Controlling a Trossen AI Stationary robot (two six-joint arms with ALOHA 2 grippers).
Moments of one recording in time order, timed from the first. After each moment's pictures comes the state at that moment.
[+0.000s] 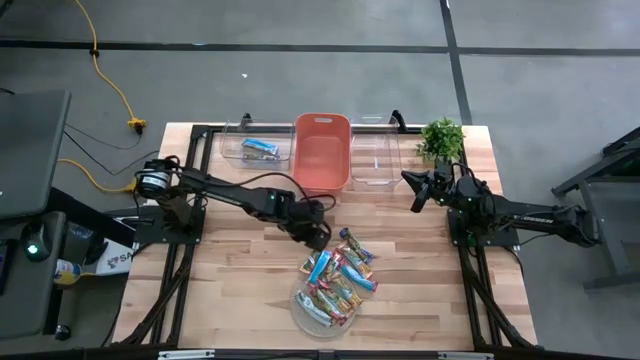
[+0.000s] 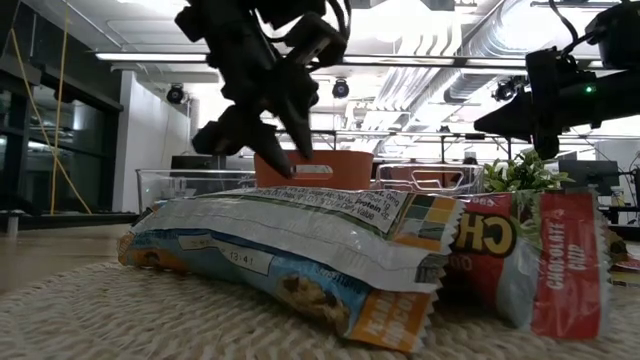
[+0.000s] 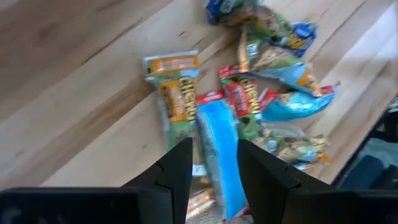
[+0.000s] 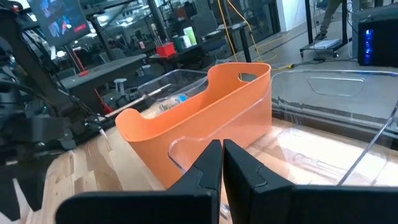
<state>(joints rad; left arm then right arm) -0.09 1.74 1.18 -0.43 0.15 -1.09 -0.27 0.30 0.01 0.23 0.28 0.36</state>
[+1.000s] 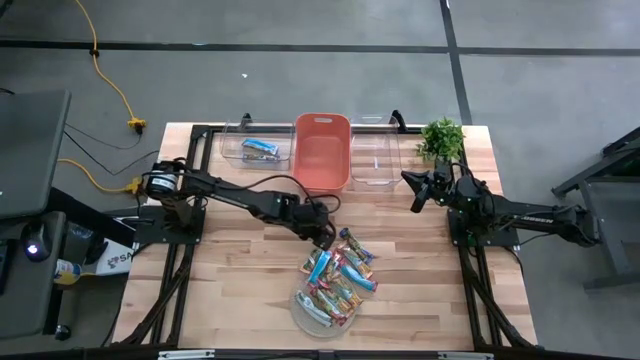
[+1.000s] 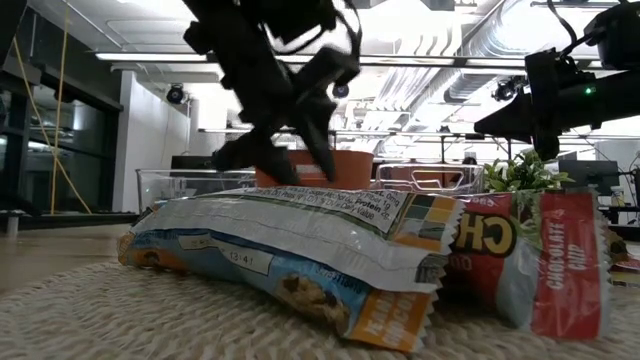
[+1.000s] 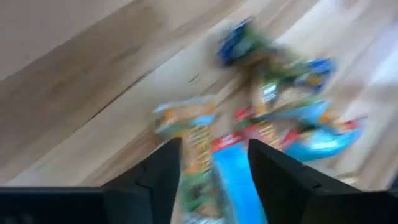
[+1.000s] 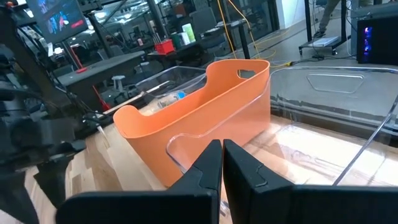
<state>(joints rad) -0.09 1.81 1.18 -0.35 0.03 -1.05 -0.27 0.31 0.01 0.22 0.28 0.36</state>
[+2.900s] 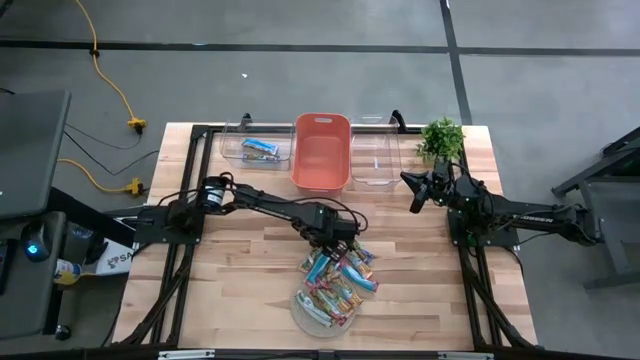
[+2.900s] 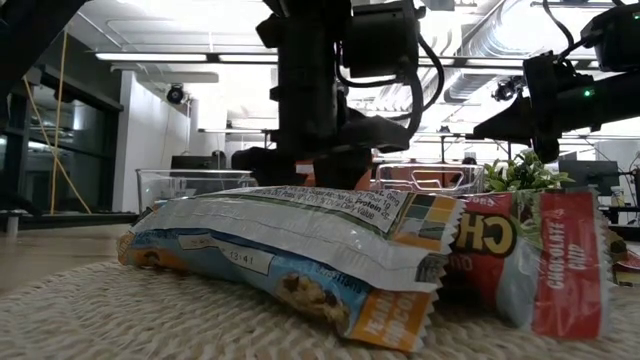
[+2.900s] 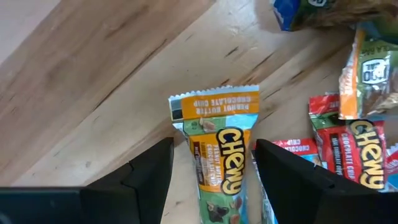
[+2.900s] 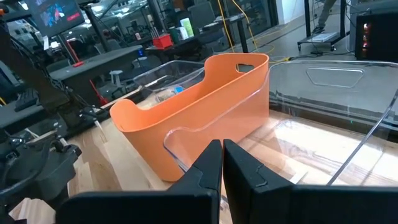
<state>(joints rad) -0.12 2.21 1.74 -0.97 -0.01 -1.00 -0.27 0.33 0.01 0.22 0.28 0.36</state>
